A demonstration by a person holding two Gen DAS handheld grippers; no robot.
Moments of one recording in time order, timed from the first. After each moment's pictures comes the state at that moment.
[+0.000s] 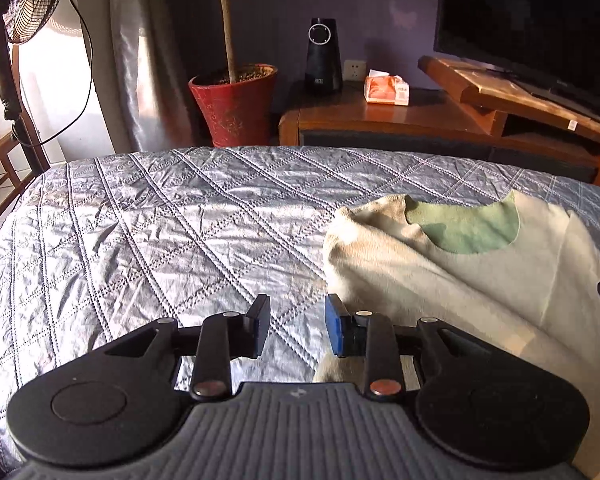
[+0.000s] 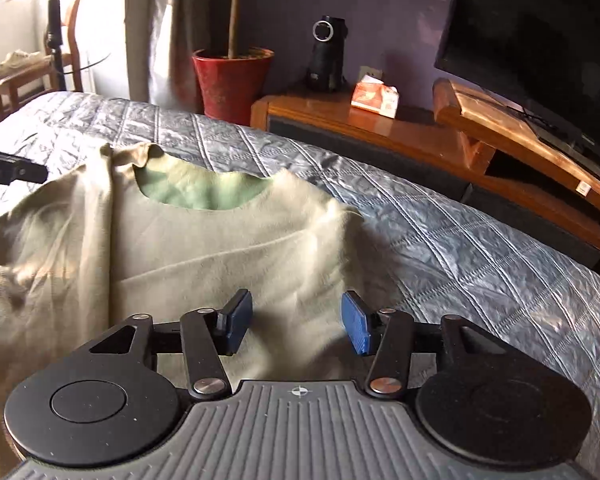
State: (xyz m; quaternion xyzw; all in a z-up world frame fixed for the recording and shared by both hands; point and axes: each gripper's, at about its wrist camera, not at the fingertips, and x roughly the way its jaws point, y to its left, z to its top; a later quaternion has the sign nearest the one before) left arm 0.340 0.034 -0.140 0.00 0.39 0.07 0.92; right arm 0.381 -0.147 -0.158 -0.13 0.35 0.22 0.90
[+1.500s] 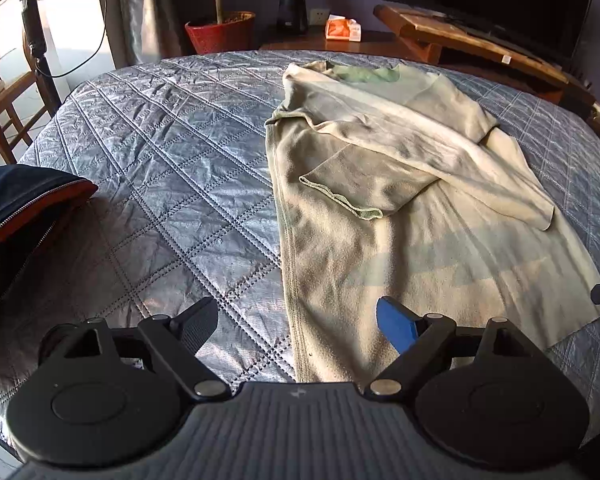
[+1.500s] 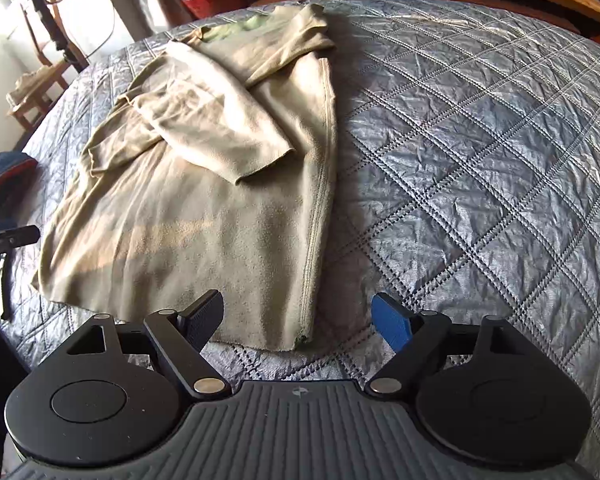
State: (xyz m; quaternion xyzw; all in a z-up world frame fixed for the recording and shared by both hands) left arm 0.090 0.003 -0.113 -0.01 0.46 0.02 0.89; right arm 0.148 -0.279 -0.154 0.00 0.52 0.23 0.82
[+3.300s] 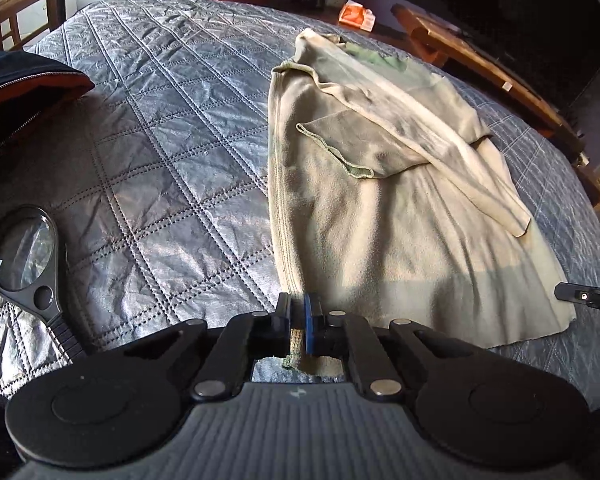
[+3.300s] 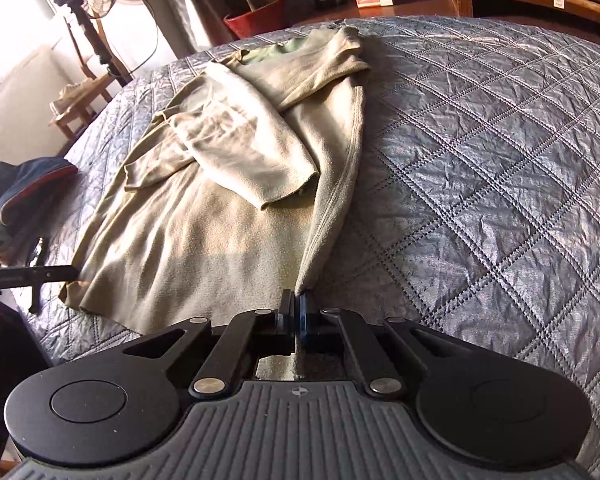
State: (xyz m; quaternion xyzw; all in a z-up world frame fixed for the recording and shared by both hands) left arm 0.068 0.021 -0.135 -0.15 0.47 0.01 0.87; right arm 0.149 -0.301 -0.153 0.05 0.48 0.29 0.83
